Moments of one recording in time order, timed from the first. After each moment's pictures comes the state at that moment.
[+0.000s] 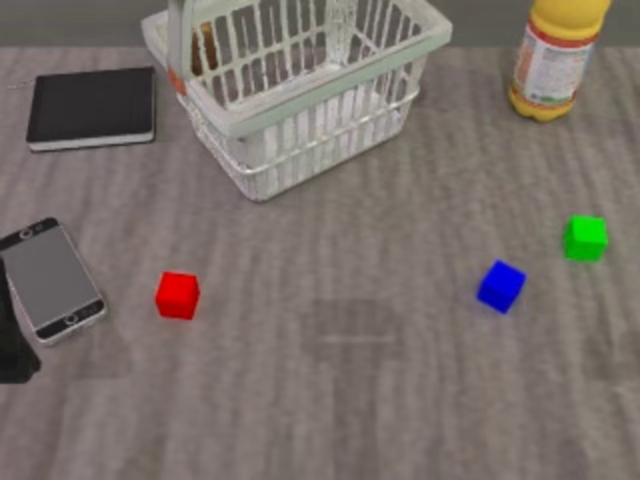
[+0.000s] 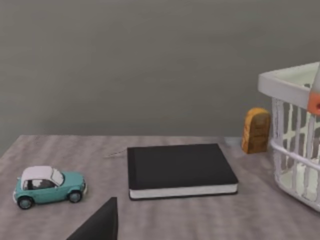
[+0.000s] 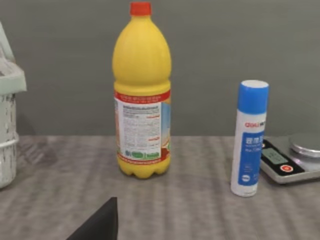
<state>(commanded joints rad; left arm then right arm) 0.00 0.00 0.00 0.00 0.00 0.00 0.00 0.00 0.00 0.00 0.00 0.00</state>
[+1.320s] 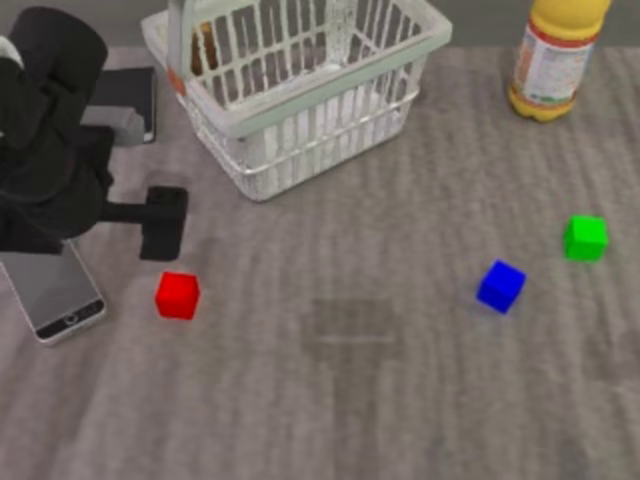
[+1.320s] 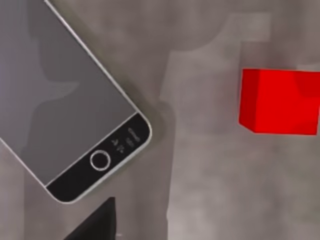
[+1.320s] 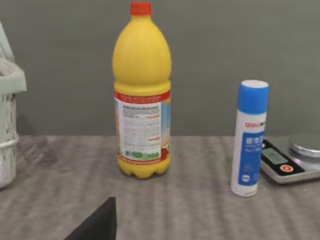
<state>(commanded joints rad) -0.27 1.62 1.14 -0.84 0.00 -0.15 0.00 0.00 0.00 0.00 0.00 0.00</state>
